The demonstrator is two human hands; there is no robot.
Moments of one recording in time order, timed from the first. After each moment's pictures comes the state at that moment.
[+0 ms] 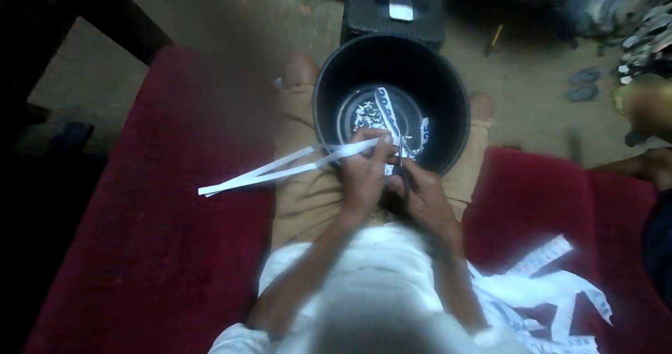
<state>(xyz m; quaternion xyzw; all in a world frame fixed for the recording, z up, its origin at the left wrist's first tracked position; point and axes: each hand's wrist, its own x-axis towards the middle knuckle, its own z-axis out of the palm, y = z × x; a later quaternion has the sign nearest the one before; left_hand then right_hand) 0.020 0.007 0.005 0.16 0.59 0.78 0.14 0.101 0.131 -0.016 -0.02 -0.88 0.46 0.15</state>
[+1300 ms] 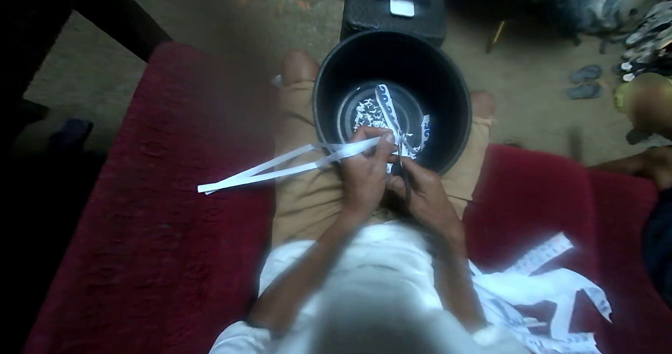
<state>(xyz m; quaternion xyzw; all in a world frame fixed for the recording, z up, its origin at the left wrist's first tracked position) 0.023 0.008 0.007 0.16 0.58 0.79 0.12 0.102 0.131 -0.016 -0.02 -0.87 0.49 0.12</state>
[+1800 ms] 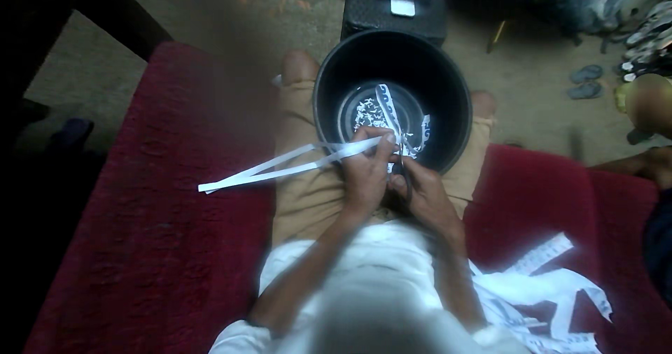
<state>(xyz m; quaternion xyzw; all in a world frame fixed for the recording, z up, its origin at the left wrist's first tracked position) 0.023 0.009 0.007 0.16 0.58 0.79 0.13 0.102 0.130 -0.016 -0.02 -0.86 0.50 0.12</state>
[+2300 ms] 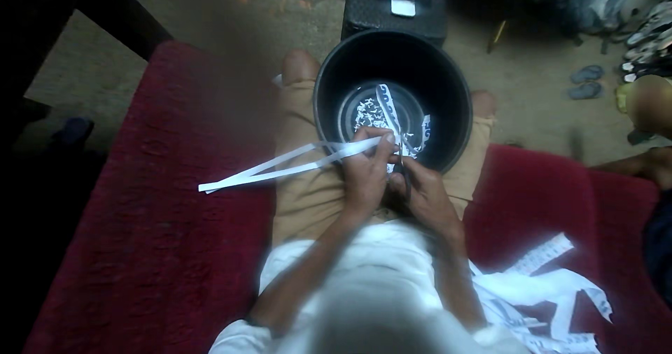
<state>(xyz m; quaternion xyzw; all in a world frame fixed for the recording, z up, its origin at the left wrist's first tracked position) 0.024 0.008 0.005 0.15 0.58 0.79 0.14 0.103 0.131 -0.018 -0.03 -0.86 0.49 0.13</state>
